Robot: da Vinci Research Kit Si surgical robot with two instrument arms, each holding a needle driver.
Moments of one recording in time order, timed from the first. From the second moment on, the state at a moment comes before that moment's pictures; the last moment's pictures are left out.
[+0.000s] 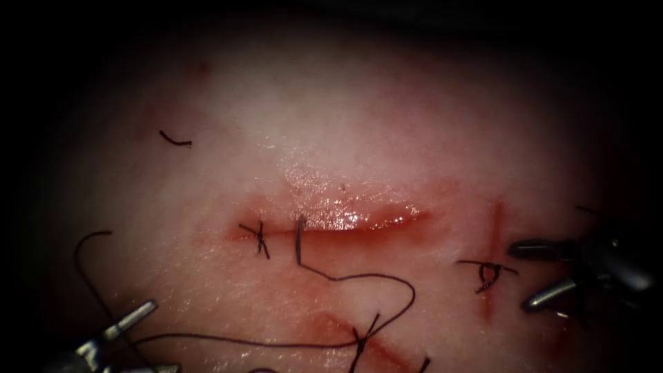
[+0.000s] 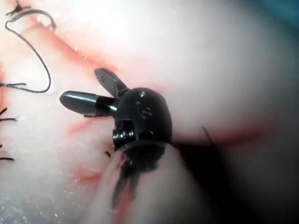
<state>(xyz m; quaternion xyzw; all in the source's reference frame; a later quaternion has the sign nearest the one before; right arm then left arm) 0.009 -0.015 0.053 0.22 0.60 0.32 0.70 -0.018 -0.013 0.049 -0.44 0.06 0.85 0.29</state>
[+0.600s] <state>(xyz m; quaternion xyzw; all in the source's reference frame) 0.026 -0.016 0.065 -0.03 0.64 0.21 0.74 -0.018 -0.014 0.061 -0.38 0.03 0.88 0.29</state>
